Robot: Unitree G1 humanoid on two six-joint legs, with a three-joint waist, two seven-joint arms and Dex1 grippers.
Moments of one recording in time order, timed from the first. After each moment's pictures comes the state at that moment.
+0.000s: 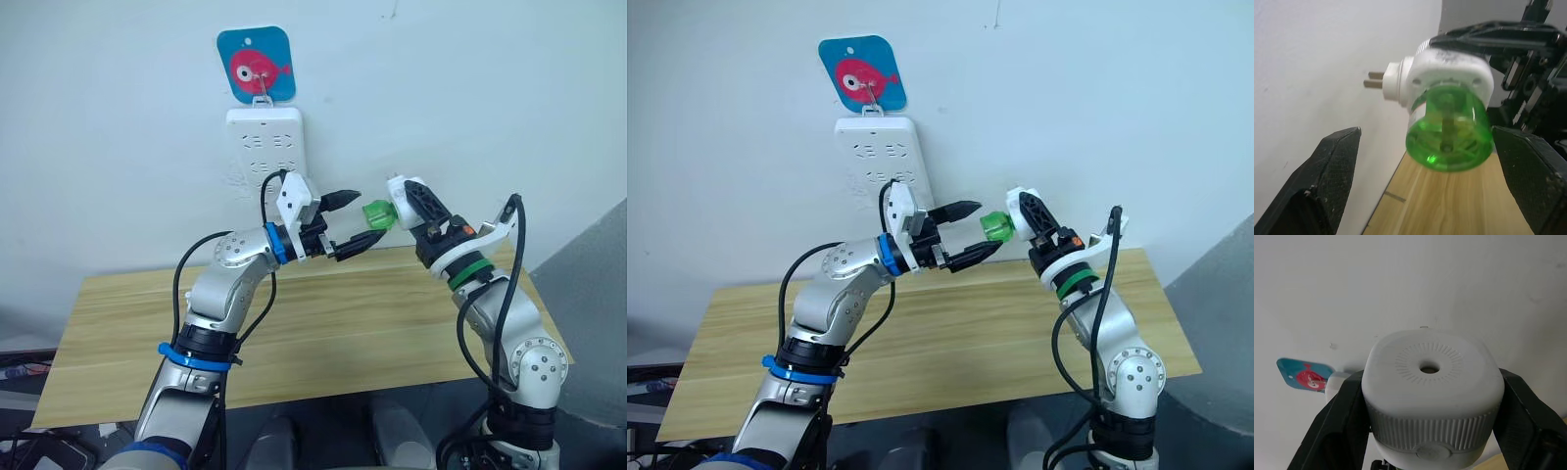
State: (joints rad) left arm -0.58 0.28 -0.11 -0.03 -0.41 0.32 -0.87; right arm -0.26 -0.06 -0.14 -0.51 1.60 0.52 -0.49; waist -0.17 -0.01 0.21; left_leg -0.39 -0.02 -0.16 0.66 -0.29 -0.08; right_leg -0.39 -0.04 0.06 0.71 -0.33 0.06
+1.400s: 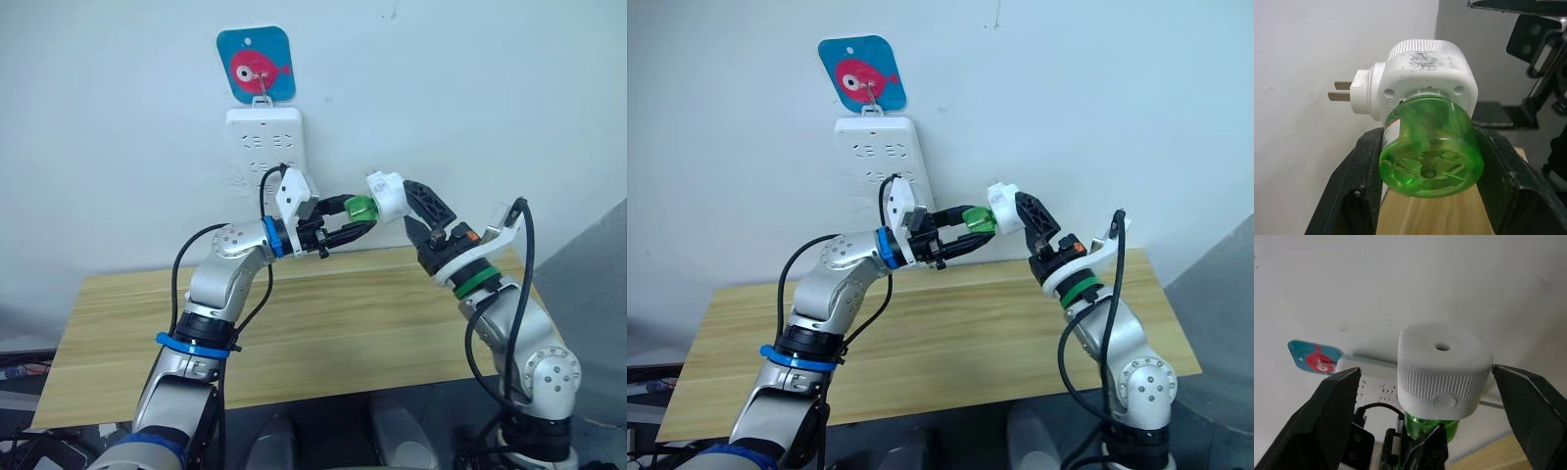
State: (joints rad) left arm -0.64 0.33 -0.11 0.09 -0.39 0.28 -0.97; right arm -0.17 -0.24 -0.14 -0.58 1.74 0.50 -0.48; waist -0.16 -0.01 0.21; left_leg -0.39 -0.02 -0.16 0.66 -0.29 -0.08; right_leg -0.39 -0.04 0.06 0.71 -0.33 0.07
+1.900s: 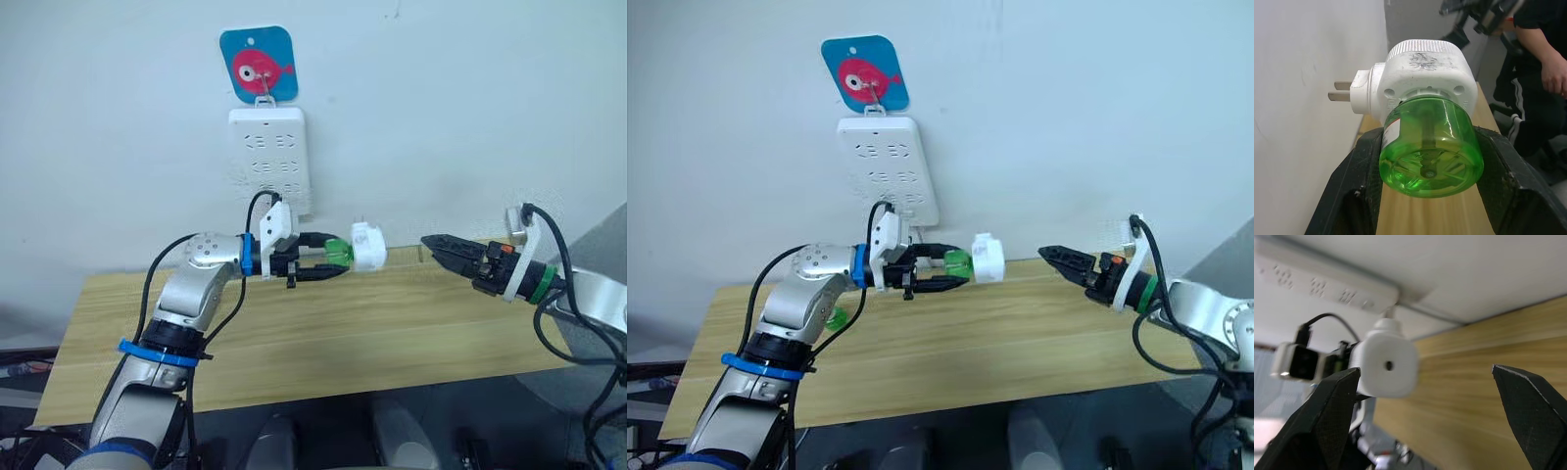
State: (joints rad) left arm -0.55 0.50 -0.15 0.10 -0.35 0.21 -1.22; right arm -0.35 -0.85 -0.12 -0.03 1.92 1.10 0.02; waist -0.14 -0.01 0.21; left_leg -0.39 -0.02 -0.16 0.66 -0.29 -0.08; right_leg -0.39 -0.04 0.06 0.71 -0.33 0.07
